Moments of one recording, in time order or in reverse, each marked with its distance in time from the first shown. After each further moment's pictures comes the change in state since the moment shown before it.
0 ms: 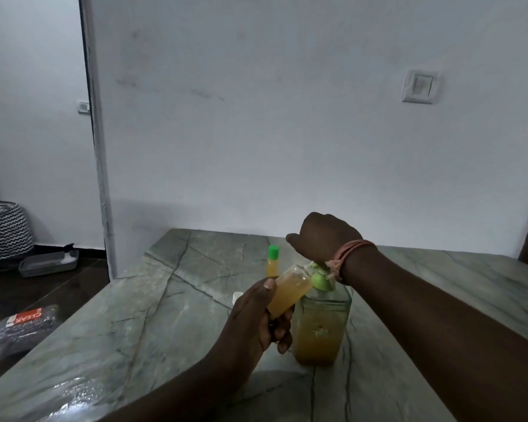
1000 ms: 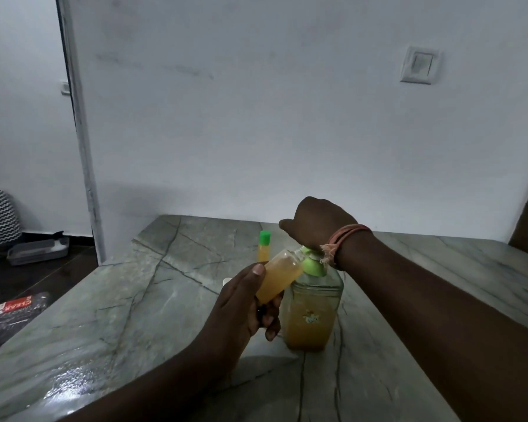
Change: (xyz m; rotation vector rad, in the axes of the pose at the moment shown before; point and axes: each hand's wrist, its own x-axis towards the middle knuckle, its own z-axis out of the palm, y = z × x) left_hand 0.006 -0.005 -0.002 -0.022 -0.003 0.019; right_hand 0.002 0.007 0.003 0.054 -0.015 -0.011
